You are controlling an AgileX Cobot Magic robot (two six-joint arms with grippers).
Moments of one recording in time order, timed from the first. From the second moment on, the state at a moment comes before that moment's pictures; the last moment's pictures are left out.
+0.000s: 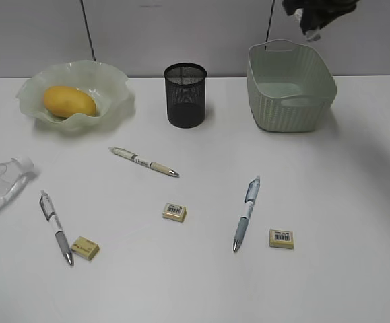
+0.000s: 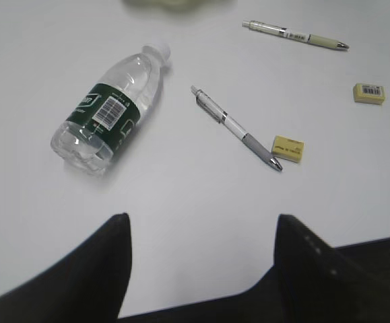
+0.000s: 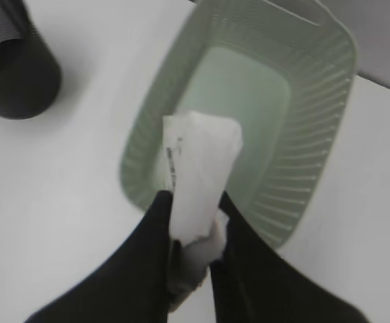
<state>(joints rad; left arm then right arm) -0.09 0.24 -0.53 -0.11 1.06 0.06 0.29 2.06 -1.95 -0.06 0.93 -0.12</state>
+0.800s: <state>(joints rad) -0.09 0.24 -0.53 -0.11 1.06 0.06 0.19 2.23 -1.95 0.08 0.70 -0.08</state>
